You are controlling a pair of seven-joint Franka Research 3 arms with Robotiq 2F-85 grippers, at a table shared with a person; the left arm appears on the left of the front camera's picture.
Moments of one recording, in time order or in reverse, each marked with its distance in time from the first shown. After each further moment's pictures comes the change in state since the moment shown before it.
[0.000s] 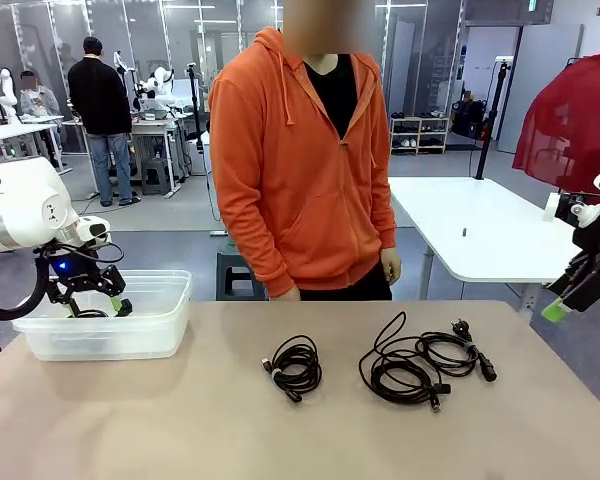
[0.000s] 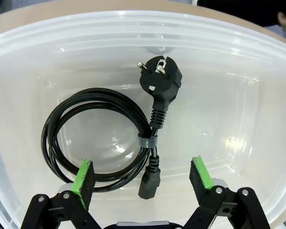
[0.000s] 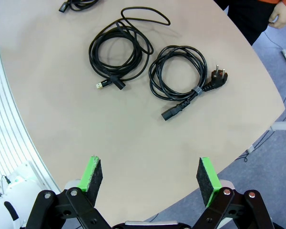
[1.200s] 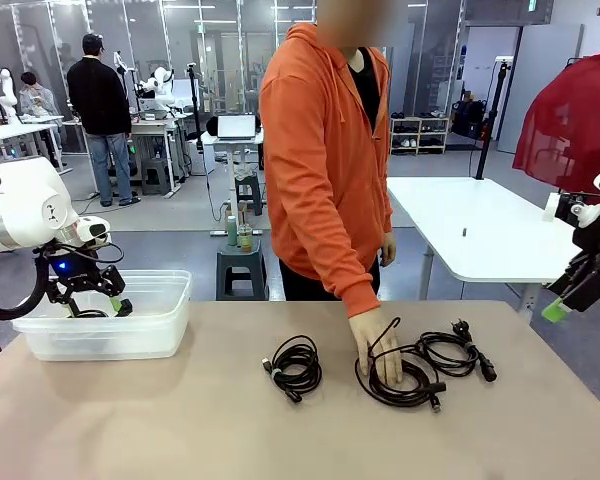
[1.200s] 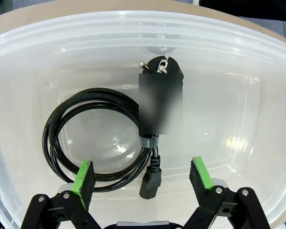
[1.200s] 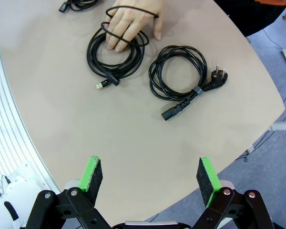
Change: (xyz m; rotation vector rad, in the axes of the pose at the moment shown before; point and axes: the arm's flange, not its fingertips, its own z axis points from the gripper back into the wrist) left arm 0.000 0.000 0.000 0.005 0.000 -0.002; right arm 0.000 0.000 0.000 0.000 0.000 0.000
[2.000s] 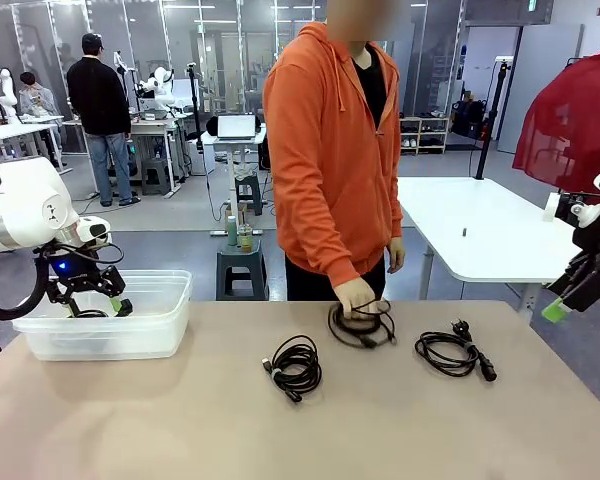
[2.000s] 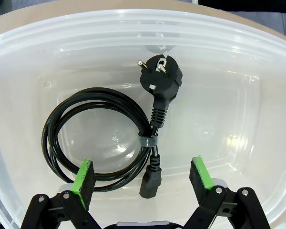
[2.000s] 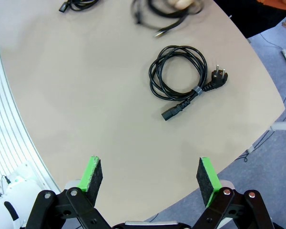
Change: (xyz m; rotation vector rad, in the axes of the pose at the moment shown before) left arm 0.000 -0.001 0.000 -0.001 0.003 -0.014; right arm 0.000 0.000 0.000 0.000 0.000 0.000
